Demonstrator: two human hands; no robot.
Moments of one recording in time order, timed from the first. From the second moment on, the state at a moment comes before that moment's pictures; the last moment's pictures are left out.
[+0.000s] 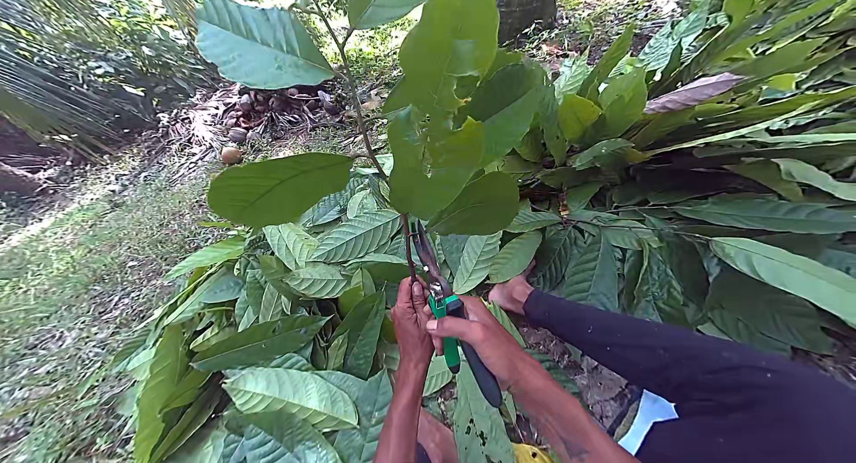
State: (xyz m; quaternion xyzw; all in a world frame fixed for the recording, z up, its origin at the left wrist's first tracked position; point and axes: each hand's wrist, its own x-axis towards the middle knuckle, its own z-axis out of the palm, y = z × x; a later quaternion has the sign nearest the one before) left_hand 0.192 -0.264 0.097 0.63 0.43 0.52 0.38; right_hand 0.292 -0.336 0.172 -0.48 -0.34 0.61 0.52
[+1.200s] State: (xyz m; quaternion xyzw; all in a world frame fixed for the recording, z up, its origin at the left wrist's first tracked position) left_hand 0.195 -0.248 0.122 0.59 0.38 0.59 0.39; right_hand 0.275 -0.343 0.147 -0.74 -0.45 0.35 0.36
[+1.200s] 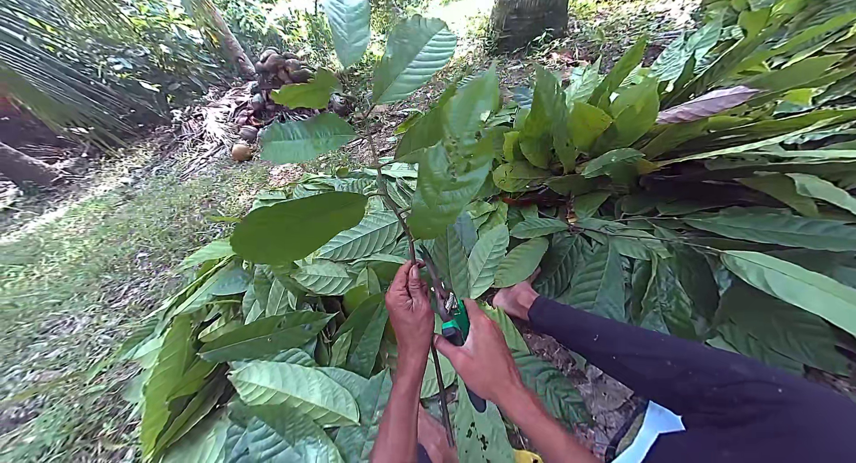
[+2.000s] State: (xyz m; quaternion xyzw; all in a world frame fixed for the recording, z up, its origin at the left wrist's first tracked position) left_hand 0.191 -0.256 0.100 0.60 0.41 0.59 0.34; right_hand 0.290 -0.330 0.156 -0.73 -0.46 0.34 0.37
